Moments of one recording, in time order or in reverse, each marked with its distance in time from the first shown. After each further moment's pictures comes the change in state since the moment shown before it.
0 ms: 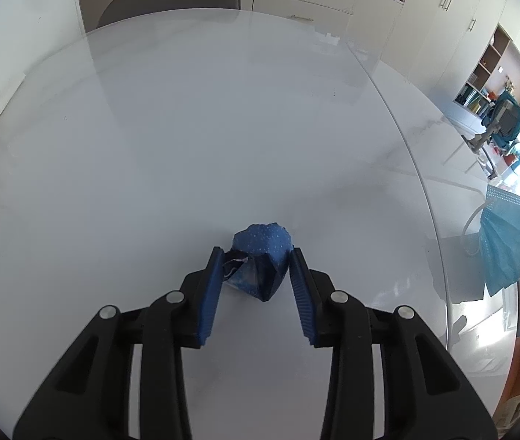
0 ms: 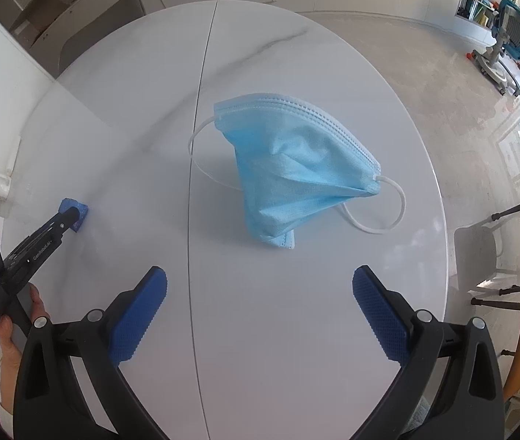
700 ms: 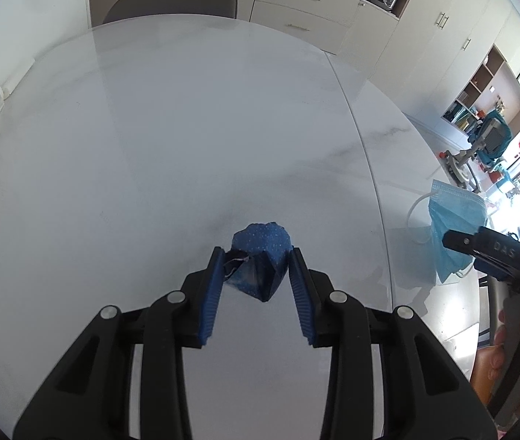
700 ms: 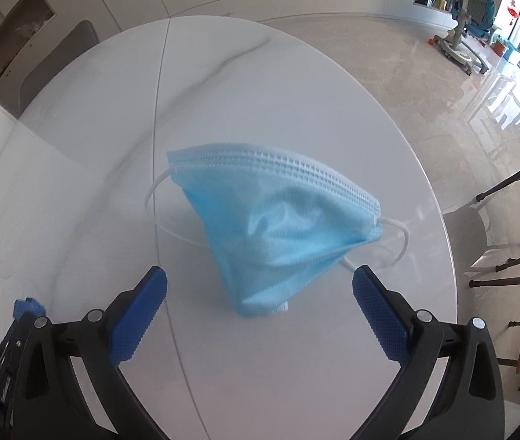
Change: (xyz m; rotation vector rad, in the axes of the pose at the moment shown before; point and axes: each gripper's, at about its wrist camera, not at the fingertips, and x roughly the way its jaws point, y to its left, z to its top) left arm -0.046 -0.018 -0.016 -0.056 -0.017 -0.065; right arm 0.032 -0.007 0.032 0.133 -0.062 -0.112
